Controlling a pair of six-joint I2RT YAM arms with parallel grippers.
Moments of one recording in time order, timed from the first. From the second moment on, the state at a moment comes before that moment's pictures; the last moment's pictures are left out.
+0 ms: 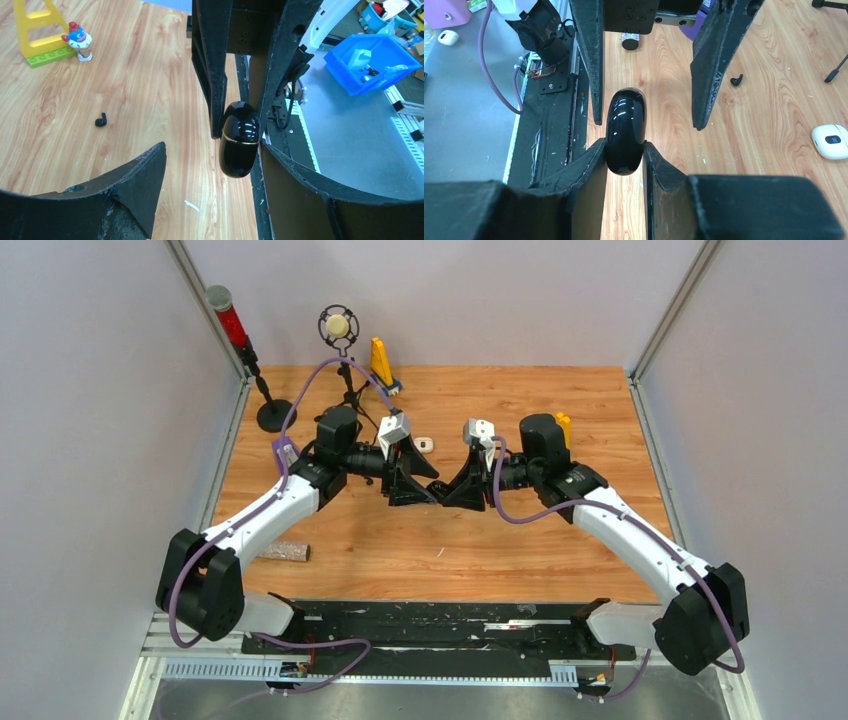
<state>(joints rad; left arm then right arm) -0.48 1.37 0.96 0.12 1.18 -0.01 0.54 1.24 1.00 -0.19 -0.98 -0.21</state>
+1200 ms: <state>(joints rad) -0.48 1.40 0.94 0.20 1.14 -0.12 0.54 1.23 0.90 0.07 -0.84 -0.03</state>
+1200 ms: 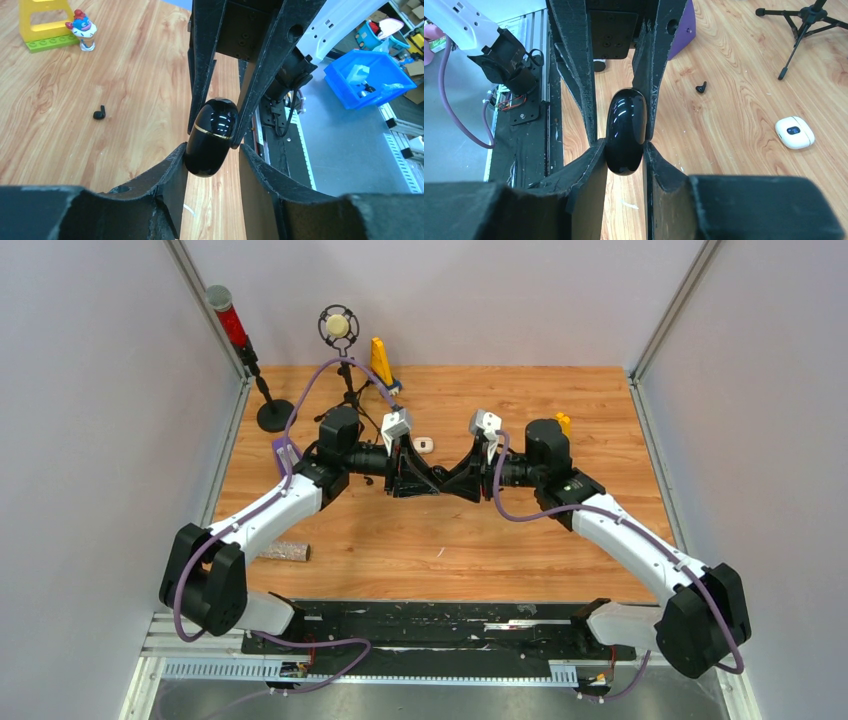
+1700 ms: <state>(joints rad) -0.48 1.40 0.94 0.21 1.20 -0.12 0.54 1.24 0.90 0.06 -0.88 -0.04</state>
